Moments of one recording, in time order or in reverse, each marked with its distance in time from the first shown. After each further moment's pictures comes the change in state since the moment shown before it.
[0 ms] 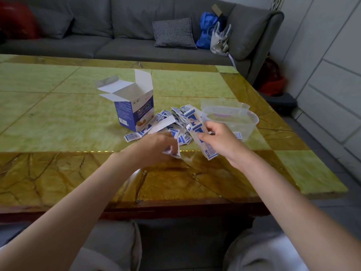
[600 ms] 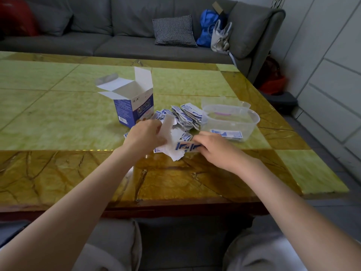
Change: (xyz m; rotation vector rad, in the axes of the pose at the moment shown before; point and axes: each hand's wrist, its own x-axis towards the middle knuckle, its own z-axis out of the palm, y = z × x) left_hand 0.006 0.012 -0.014 -0.049 0.176 -0.587; right_hand 0.004 0.021 0.002 -0.780 -0.185 -0.374
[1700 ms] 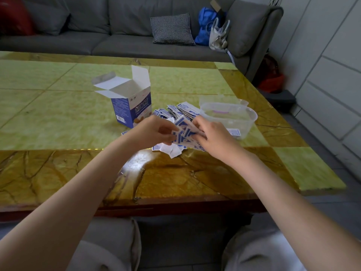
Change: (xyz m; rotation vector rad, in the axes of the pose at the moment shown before) left_hand 0.009 0.002 -0.004 -0.383 -0.255 0.181; right_hand 0.005 -0.008 -0.009 0.113 0.249 0.006
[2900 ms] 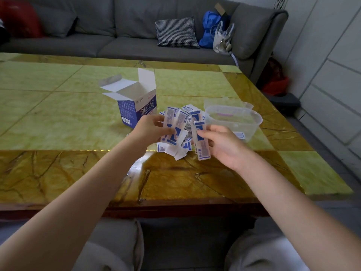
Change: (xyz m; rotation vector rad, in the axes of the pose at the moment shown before) left_hand -0.004 0.004 -0.001 -0.475 0.242 -0.302; right_hand -0.001 -0.012 -0.001 1.193 -0.034 0.622
